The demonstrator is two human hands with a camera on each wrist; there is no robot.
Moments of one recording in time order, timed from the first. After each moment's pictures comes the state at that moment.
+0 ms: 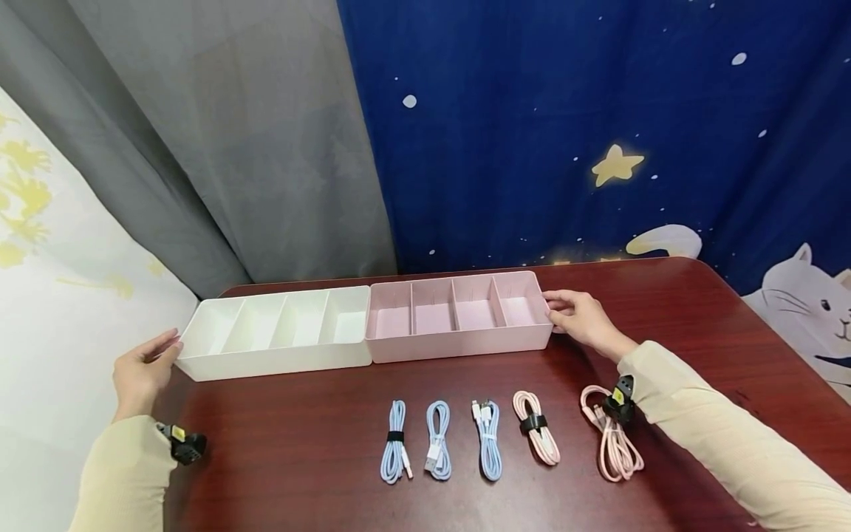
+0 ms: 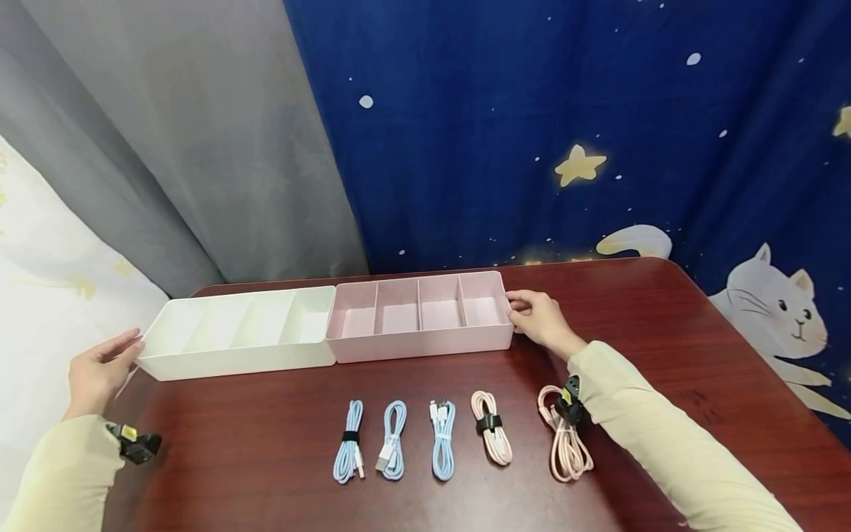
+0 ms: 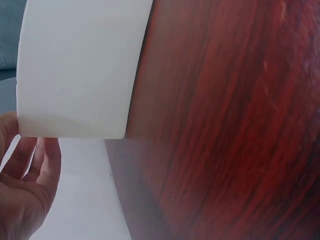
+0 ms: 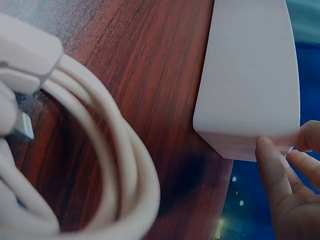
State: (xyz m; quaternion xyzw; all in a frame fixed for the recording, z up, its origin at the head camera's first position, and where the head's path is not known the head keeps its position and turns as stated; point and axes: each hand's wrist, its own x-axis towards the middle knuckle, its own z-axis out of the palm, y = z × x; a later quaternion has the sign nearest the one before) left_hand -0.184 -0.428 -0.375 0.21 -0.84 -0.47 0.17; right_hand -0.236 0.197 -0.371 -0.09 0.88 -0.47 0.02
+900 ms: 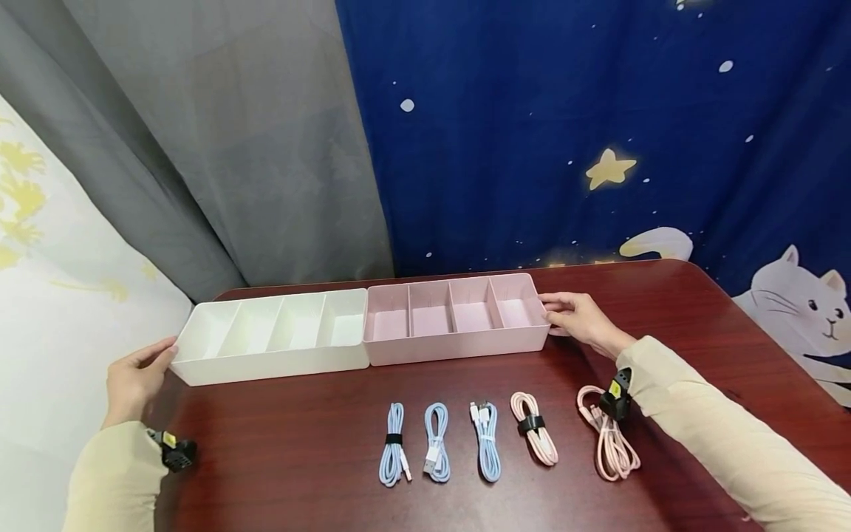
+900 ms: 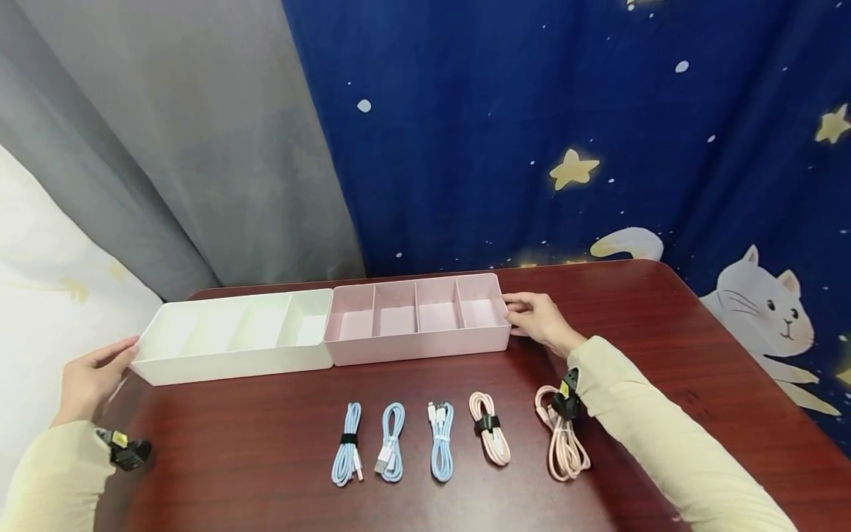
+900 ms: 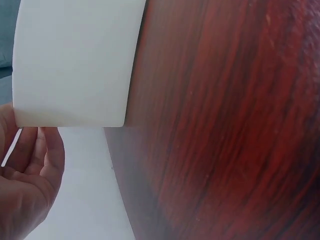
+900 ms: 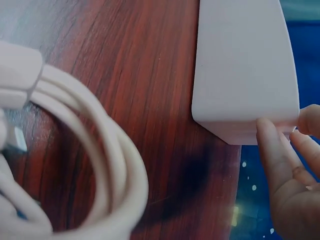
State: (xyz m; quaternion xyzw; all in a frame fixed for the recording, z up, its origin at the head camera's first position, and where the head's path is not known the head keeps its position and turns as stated) left_hand -0.197 -0.453 -0.395 0.23 -0.84 -0.48 0.12; right_hand -0.236 0.201 -0.371 -0.08 0.81 -0.57 0.08
